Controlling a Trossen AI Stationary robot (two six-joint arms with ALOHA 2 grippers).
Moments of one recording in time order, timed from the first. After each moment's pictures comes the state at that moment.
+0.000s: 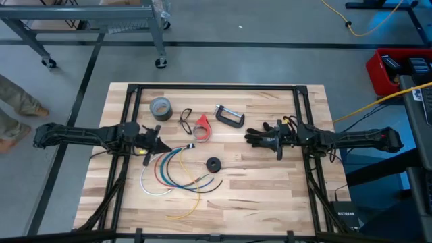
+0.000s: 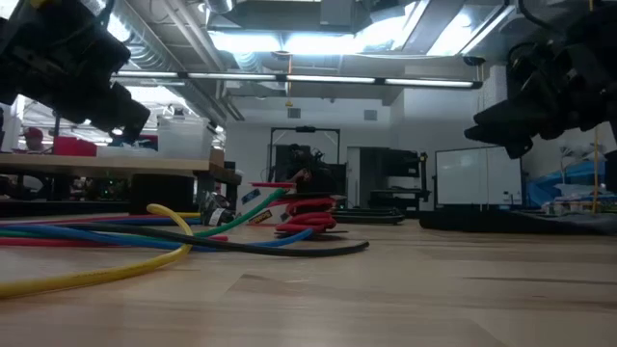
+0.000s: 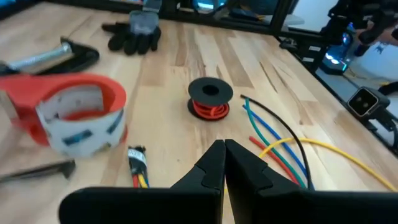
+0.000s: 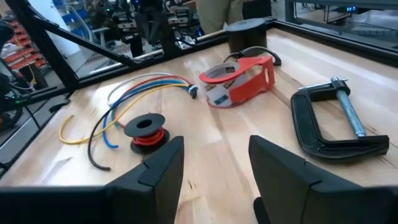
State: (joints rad) left arm 0.05 0.42 0.08 0.02 0.20 -0.09; right arm -0.07 0.44 0.01 0.23 0.02 0.26
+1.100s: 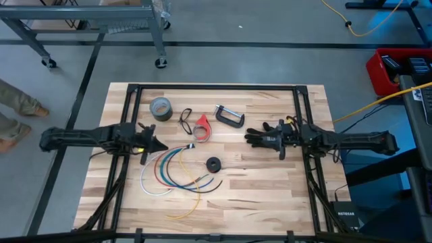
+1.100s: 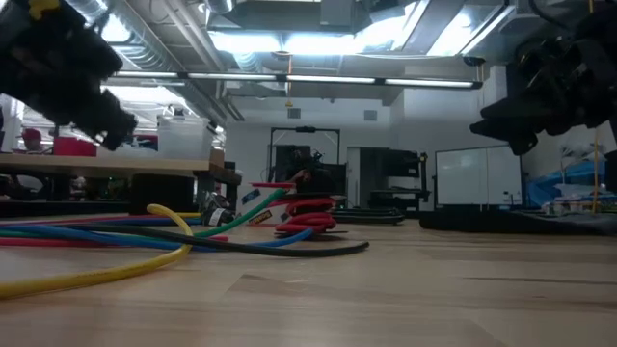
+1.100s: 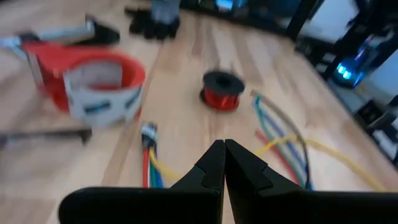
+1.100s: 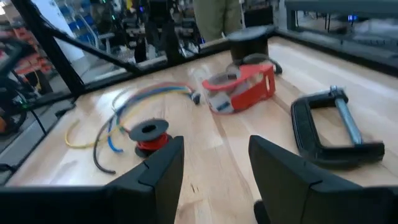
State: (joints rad) left arm 0.05 0.24 0.09 -0.21 0.14 -0.20; right arm -0.07 0.31 0.01 0.12 0.02 0.26
